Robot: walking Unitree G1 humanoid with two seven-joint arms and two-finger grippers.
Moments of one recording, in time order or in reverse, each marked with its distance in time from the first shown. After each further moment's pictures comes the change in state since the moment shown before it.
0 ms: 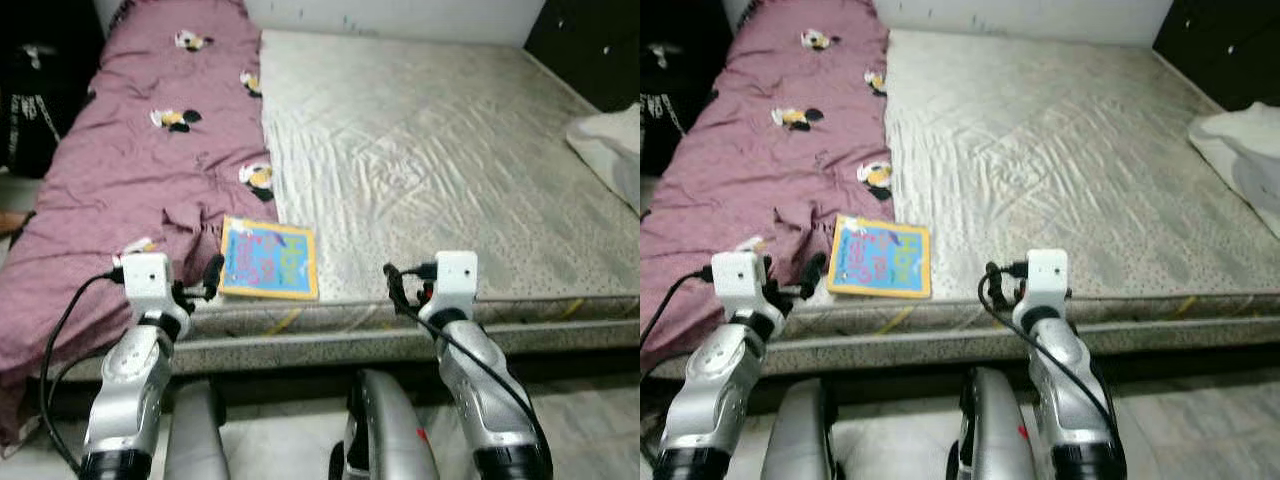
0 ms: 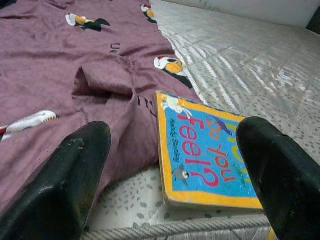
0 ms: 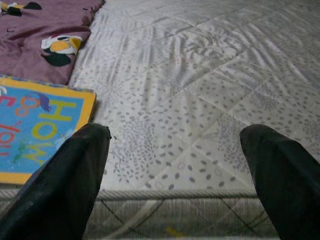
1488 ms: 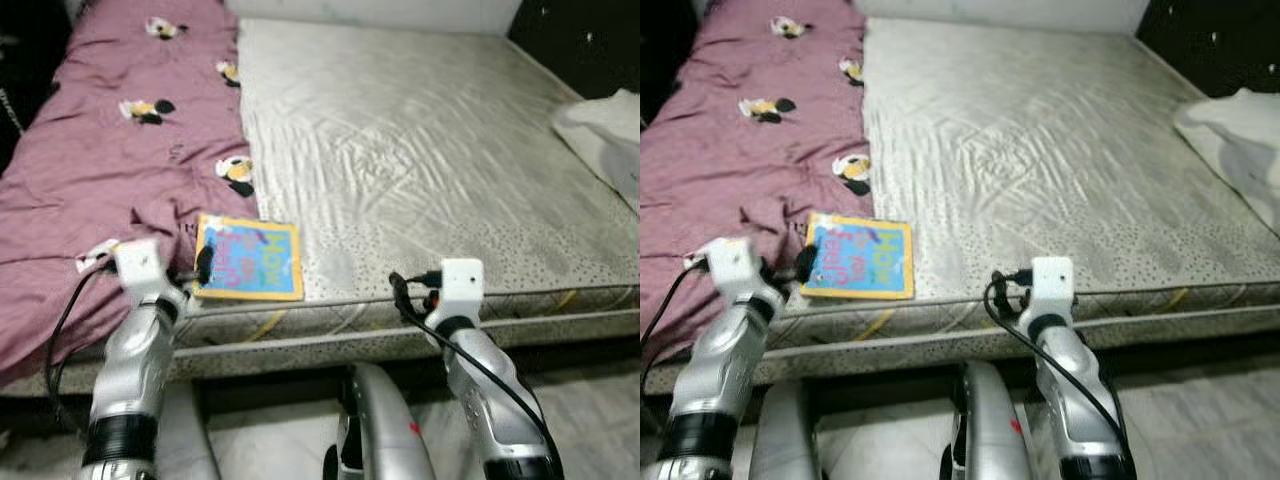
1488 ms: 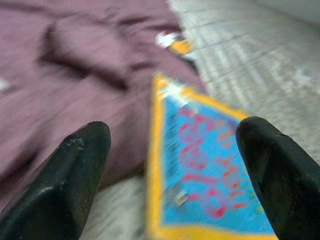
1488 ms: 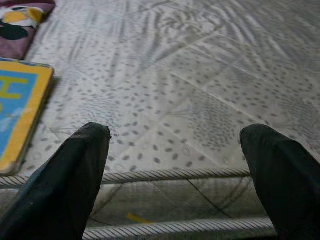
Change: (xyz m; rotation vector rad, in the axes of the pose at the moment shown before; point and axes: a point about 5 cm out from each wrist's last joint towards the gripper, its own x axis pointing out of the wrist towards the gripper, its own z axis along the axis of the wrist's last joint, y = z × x) left arm 0.029 0.006 0.008 -0.110 0.031 0.063; right arm -0.012 -0.007 -0.004 -0.017 0.038 -0.013
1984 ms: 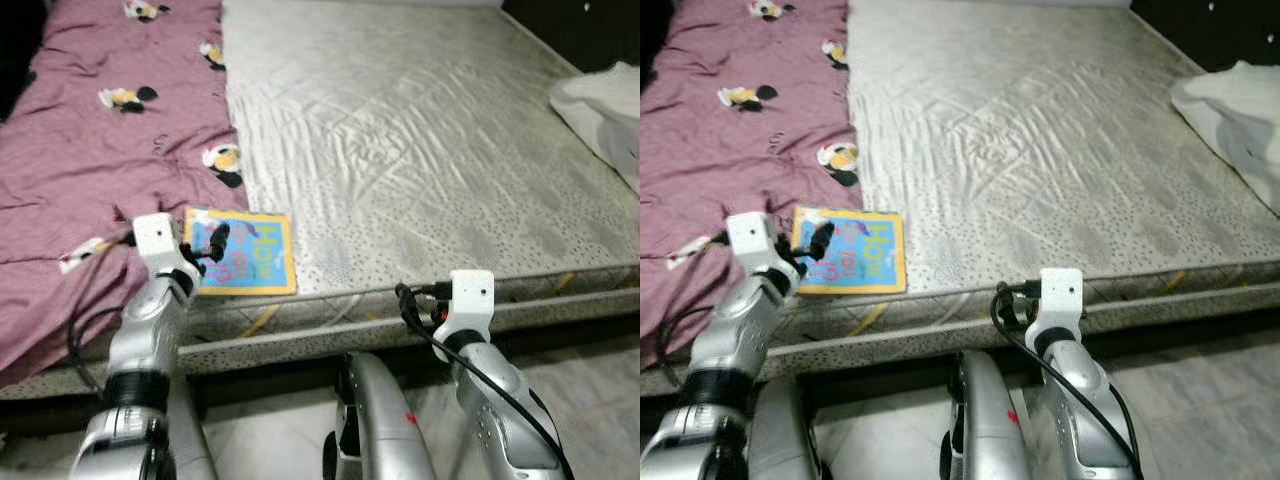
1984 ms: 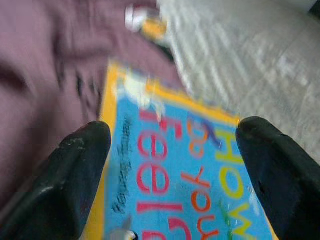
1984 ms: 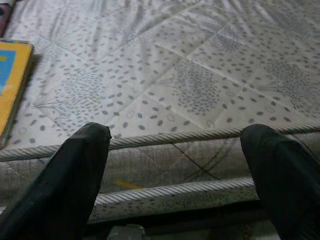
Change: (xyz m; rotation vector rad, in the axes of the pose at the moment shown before) left arm 0.031 -0.007 -0.002 -0.090 0.088 -0.014; right arm -0.017 -0.002 0.000 0.018 0.027 -0.015
